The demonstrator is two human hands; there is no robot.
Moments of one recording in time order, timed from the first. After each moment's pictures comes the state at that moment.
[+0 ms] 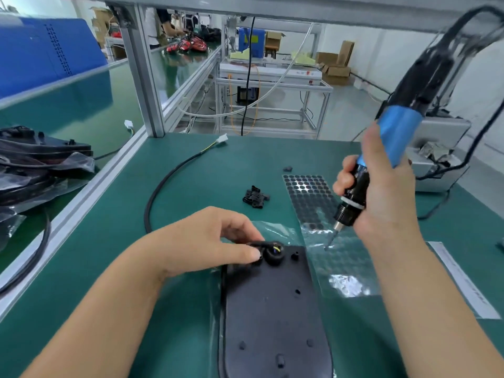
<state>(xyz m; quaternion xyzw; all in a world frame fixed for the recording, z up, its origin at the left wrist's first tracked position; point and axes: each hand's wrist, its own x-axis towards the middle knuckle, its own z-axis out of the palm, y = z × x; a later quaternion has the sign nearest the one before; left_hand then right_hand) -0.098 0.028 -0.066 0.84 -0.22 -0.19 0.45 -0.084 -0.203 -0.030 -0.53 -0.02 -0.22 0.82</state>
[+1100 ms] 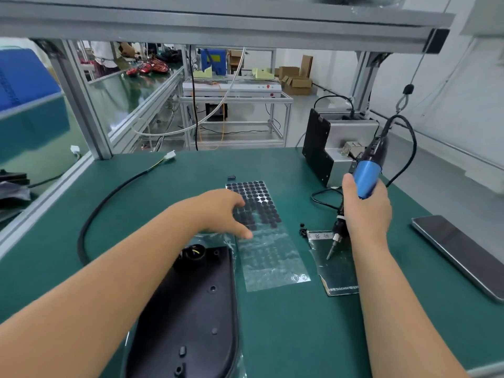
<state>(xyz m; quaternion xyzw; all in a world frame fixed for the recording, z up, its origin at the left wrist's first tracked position) -0.037 -0.099 -0.048 0.96 -0.22 -0.16 0.10 -0.084 -0.343 -0.090 -0.74 0.26 -0.35 0.51</state>
